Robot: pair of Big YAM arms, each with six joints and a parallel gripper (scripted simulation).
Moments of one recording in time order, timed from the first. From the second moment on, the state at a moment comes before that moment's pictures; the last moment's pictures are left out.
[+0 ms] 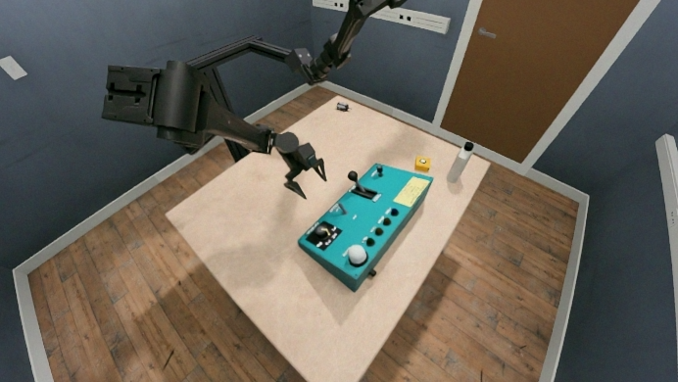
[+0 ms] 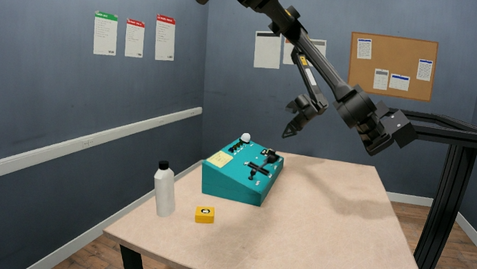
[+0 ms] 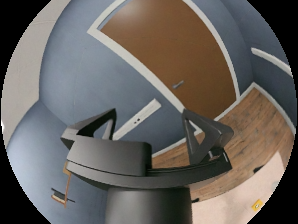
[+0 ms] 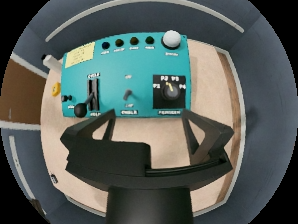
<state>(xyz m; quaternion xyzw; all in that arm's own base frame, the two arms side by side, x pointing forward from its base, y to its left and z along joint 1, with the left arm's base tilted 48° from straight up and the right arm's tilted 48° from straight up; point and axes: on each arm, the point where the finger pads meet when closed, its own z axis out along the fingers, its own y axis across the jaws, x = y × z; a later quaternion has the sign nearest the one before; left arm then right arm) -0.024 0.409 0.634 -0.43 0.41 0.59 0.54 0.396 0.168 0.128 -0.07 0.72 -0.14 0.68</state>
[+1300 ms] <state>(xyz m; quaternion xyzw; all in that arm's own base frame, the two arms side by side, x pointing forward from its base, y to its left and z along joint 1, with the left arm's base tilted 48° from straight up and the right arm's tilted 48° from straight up) -0.024 0.409 0.634 -0.43 0.41 0.59 0.54 0.376 0.167 0.135 -0.07 0.72 -0.15 0.67</state>
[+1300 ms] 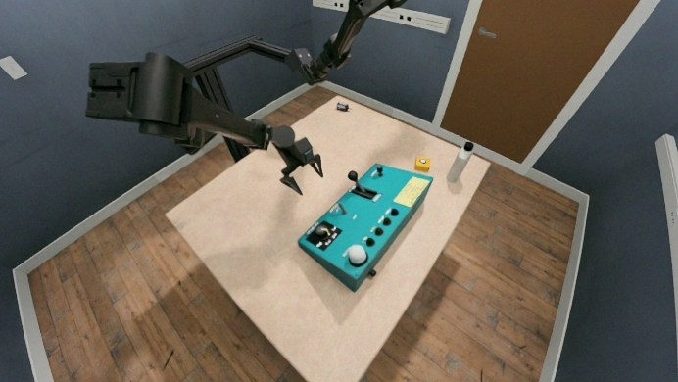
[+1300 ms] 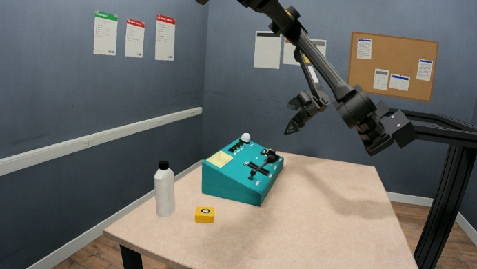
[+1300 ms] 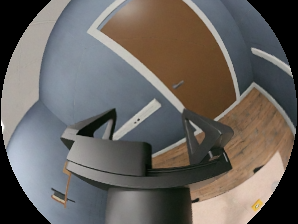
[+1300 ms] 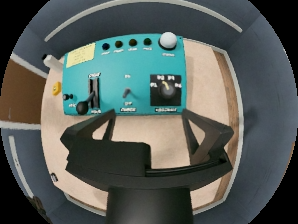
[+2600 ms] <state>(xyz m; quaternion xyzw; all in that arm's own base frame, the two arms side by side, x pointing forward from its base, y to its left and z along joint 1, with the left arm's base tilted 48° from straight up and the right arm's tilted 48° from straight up) -0.024 0.409 0.634 -0.43 0.41 0.59 0.54 0.320 0.191 0.163 -0.07 0.72 -0.14 0.67</state>
